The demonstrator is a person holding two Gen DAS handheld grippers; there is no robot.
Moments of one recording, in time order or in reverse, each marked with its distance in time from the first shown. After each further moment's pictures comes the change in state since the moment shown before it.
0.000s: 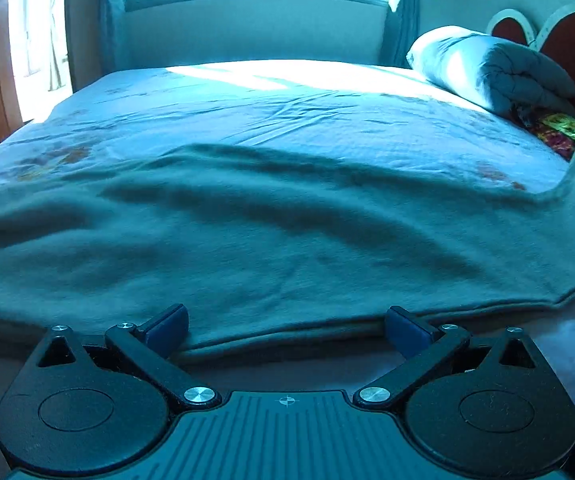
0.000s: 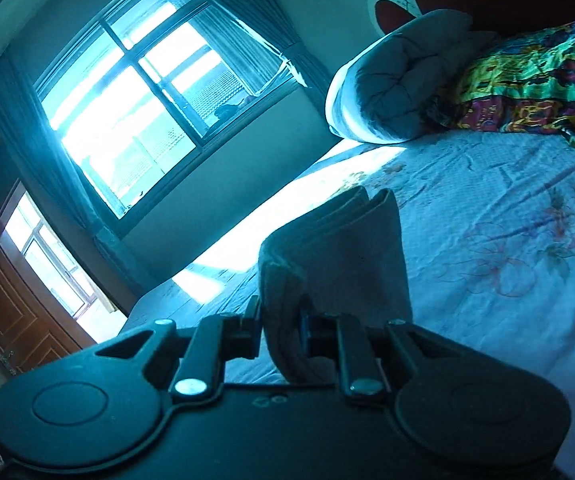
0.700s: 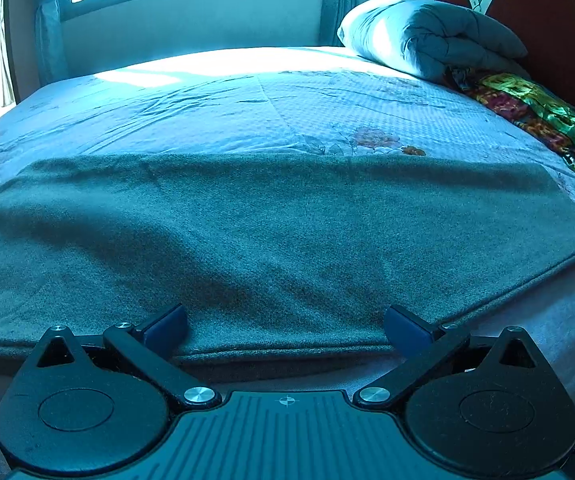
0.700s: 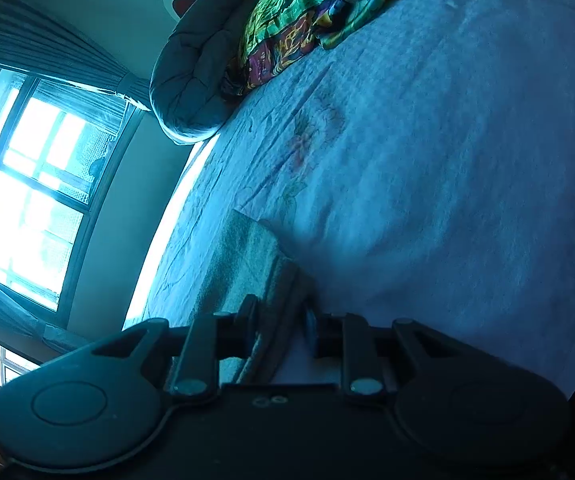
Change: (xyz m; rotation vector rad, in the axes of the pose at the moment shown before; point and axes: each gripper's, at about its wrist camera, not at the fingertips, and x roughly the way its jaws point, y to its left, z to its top) left arm 0.030 -0.181 0.007 0.109 0.017 -0.119; right arm -0.047 -0.216 -0.027 0.512 -0.009 -0.211
